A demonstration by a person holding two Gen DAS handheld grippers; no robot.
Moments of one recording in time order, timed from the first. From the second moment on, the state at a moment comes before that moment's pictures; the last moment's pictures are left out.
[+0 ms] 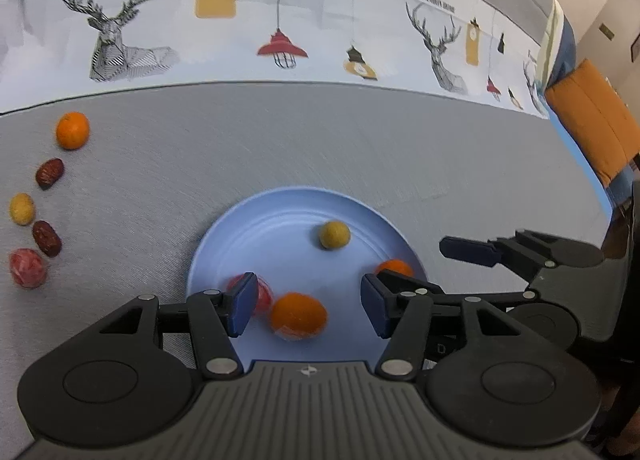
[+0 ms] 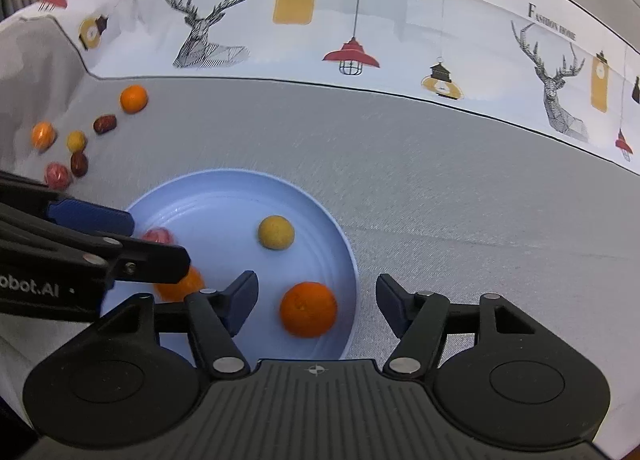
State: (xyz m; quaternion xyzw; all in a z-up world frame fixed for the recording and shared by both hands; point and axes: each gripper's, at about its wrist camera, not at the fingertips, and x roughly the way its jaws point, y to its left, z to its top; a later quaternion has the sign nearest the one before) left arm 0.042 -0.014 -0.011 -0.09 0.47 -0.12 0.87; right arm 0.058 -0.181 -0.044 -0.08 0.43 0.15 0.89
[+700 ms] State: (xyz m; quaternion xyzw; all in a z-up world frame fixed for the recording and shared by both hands) left arm 0.073 0.146 -0.019 -0.13 0.52 0.09 0.84; right arm 0.060 -0.139 -0.007 -0.02 0.32 0.21 0.92
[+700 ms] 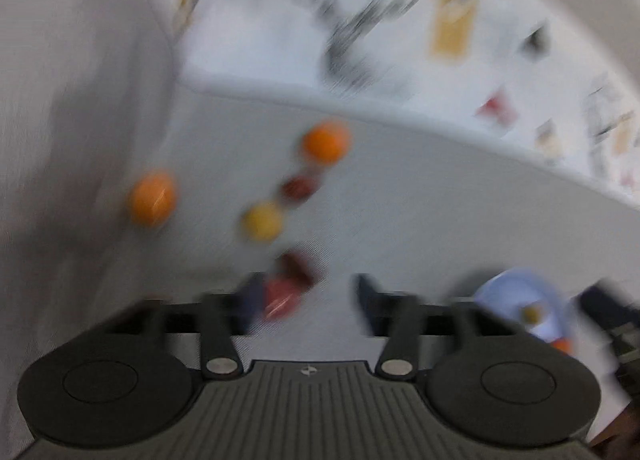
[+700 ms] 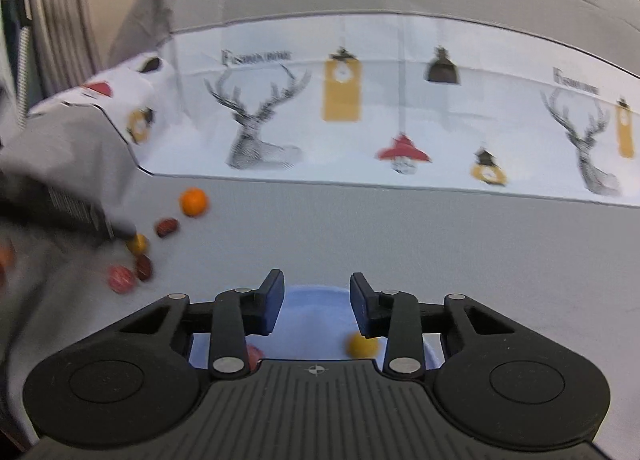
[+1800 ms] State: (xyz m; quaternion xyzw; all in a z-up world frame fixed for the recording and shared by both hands) left arm 0.054 0.228 -0.037 -0.26 0.52 0.21 0.79; right arm 0.118 0.073 -0.065 -0.09 0.42 0.34 0.84
